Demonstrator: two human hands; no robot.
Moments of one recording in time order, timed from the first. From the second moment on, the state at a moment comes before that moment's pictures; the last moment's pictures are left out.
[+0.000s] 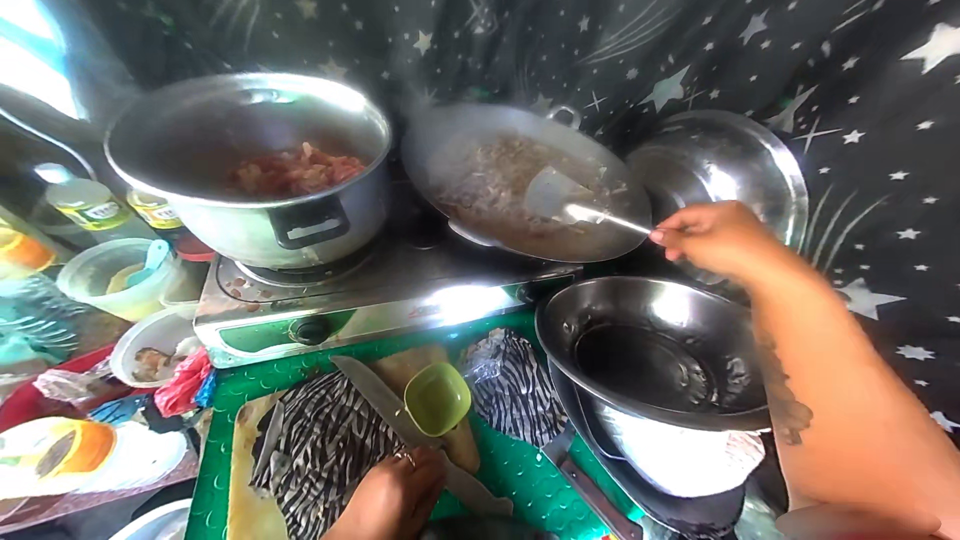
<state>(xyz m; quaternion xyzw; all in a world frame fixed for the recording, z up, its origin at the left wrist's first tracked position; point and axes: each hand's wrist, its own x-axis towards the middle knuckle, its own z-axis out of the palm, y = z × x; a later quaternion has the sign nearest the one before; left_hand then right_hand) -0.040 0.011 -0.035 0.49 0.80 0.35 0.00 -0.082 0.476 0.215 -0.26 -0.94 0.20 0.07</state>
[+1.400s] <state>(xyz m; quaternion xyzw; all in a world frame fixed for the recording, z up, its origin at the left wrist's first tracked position) -0.042 0.015 -0.030 0.49 0.80 0.35 0.05 -0.087 0.441 0.245 -0.33 -0.94 -0.06 0.05</state>
